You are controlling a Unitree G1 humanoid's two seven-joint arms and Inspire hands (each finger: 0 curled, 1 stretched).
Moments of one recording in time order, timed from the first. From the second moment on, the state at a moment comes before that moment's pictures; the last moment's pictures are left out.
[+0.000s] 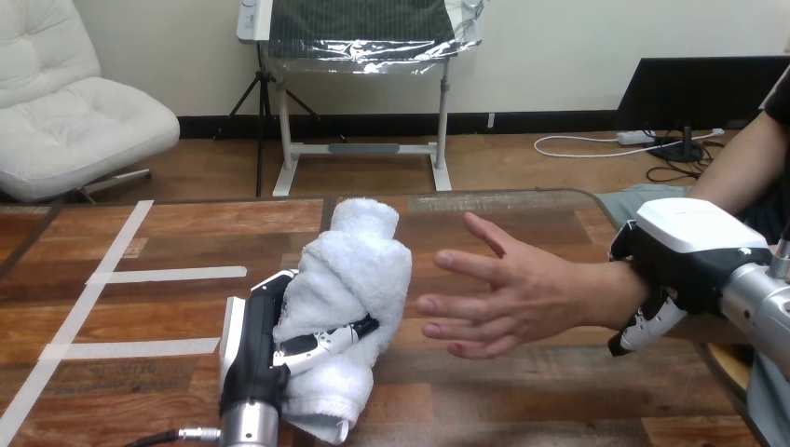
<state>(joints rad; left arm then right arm) -0.27 0.05 -0.03 1.01 0.22 -0.69 0.31 -0.27 -0.79 0.21 0.11 -0.67 0.03 0.37</state>
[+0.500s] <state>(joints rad) -0.35 0.05 -0.04 1.09 0.26 -0.66 0.33 -0.23 -0.79 0.17 0.04 -0.67 0.05 0.37</state>
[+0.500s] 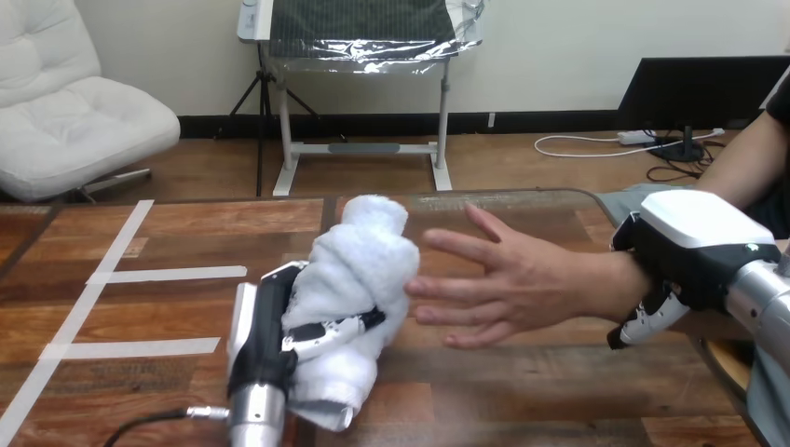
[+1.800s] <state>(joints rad) -0.45 -0.09 -0.14 1.16 0.33 -0.62 0.39 -0.23 -0.79 0.16 0.01 -0.66 0.07 0.38</state>
